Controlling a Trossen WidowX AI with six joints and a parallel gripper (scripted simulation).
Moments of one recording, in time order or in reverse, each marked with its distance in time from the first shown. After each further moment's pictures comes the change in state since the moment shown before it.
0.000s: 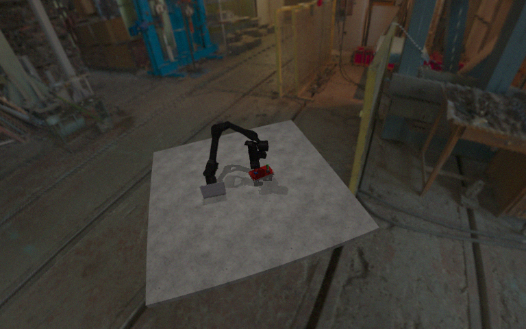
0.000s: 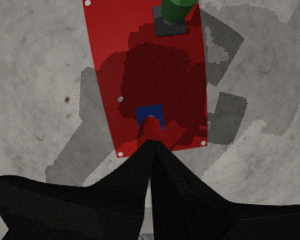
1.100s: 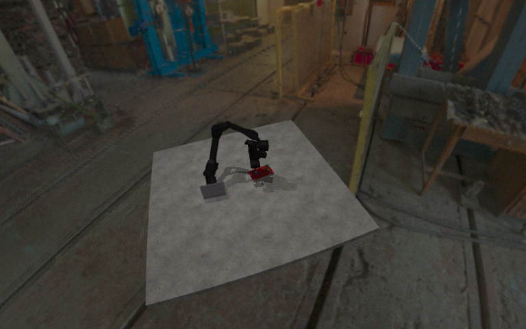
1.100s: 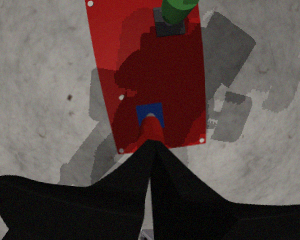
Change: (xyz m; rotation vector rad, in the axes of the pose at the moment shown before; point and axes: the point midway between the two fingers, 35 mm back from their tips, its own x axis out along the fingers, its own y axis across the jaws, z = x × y) arm -0.006 0.001 0.000 -0.008 0.008 0.001
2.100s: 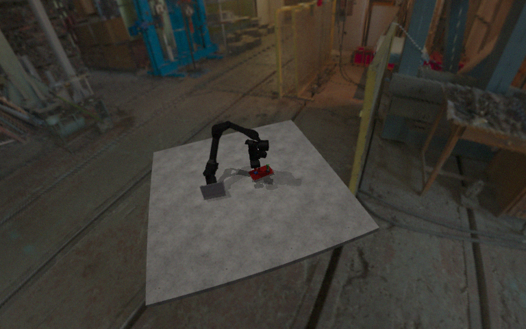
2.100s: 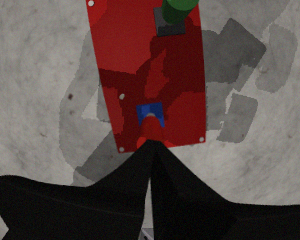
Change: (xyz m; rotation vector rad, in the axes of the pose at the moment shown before) arm -0.002 0.001 0.001 -0.004 0.004 0.001
